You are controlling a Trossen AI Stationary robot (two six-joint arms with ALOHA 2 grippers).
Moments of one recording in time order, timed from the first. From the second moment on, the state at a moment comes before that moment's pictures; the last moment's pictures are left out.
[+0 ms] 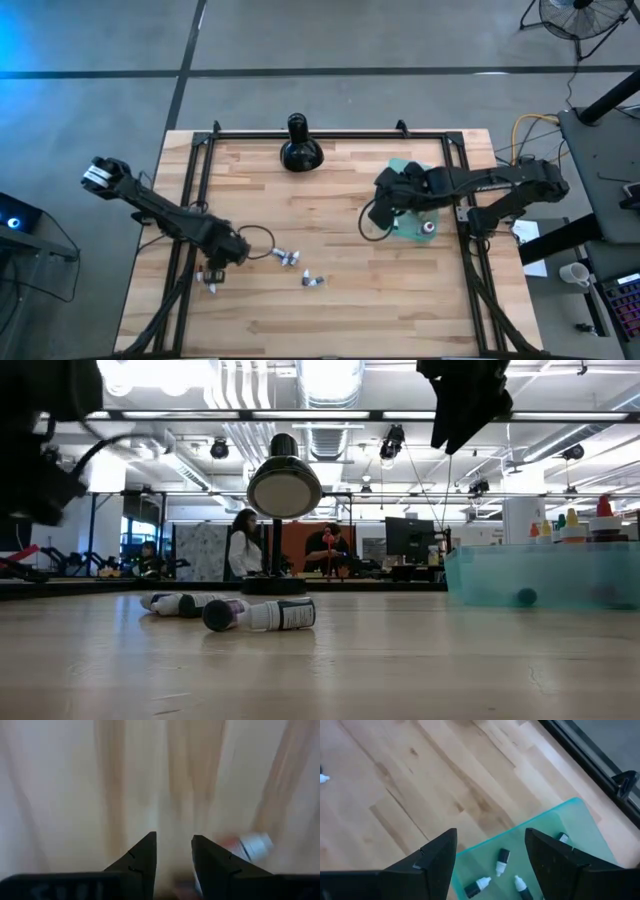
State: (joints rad) left arm -0.44 1.20 0.64 -0.97 0.16 -0.49; right arm 0.10 1.41 1.31 -1.12 0.47 0.71
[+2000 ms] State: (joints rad) left arm -0.58 1.38 0.53 -0.86 0.35 -1.39; right arm 0.03 1.41 1.31 -1.06 0.47 0.59
